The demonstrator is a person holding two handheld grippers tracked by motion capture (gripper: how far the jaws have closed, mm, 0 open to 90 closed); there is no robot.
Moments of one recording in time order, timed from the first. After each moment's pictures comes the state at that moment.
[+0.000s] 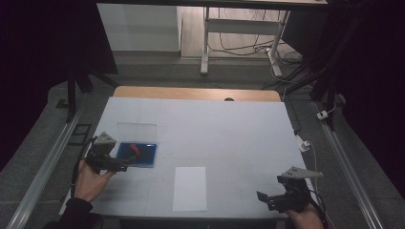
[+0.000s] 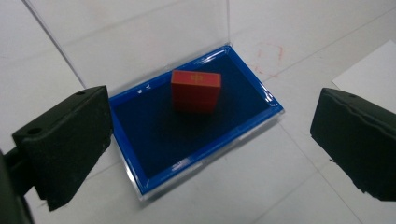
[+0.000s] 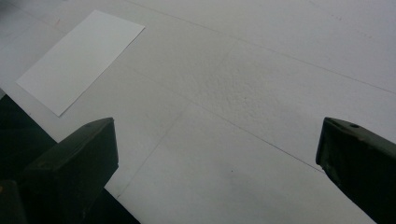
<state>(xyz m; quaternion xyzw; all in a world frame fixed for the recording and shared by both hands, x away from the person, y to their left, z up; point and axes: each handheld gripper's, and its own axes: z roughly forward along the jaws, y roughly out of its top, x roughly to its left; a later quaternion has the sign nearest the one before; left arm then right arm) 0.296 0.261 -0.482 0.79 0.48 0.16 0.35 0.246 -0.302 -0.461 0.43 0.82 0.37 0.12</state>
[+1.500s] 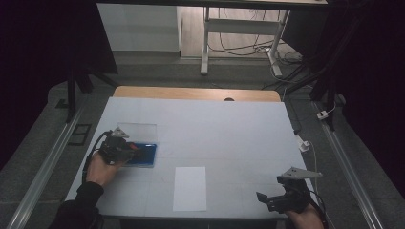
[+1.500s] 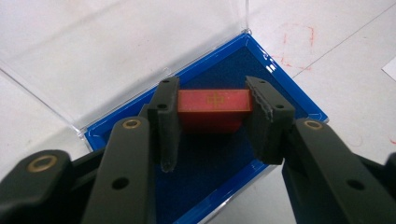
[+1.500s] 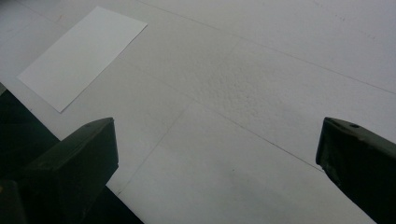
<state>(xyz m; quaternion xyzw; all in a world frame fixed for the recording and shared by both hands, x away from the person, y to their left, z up) 0.338 0.249 -0.503 0.83 0.46 0.14 0.30 0.245 -0.301 -0.461 0.42 0.82 0.37 0.12</state>
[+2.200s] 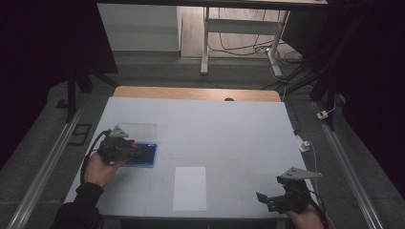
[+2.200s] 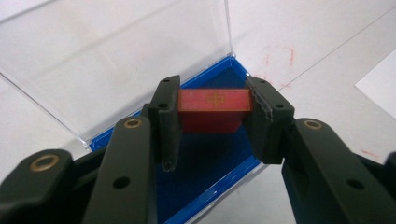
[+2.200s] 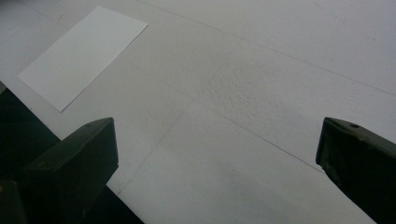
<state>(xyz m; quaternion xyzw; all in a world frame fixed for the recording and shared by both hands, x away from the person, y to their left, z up) 0.326 0.243 -0.485 0.82 0.45 0.16 0.32 0.244 -0.301 -0.460 0.42 0.82 0.37 0.12</state>
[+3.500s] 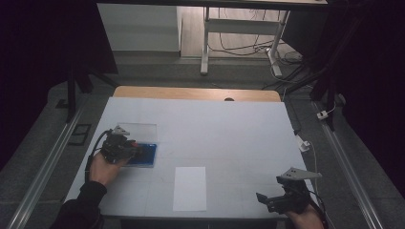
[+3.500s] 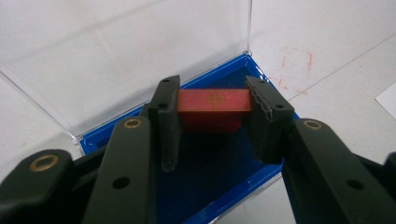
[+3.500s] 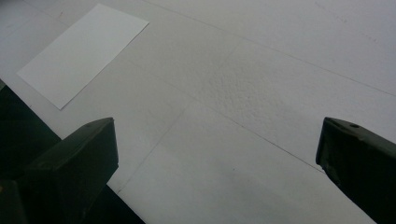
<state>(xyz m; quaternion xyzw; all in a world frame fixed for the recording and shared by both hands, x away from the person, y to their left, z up) 0.340 0.243 -0.501 0.80 0.49 0.14 0.32 0.243 -0.300 -0.460 0.41 0.82 0.37 0.12</state>
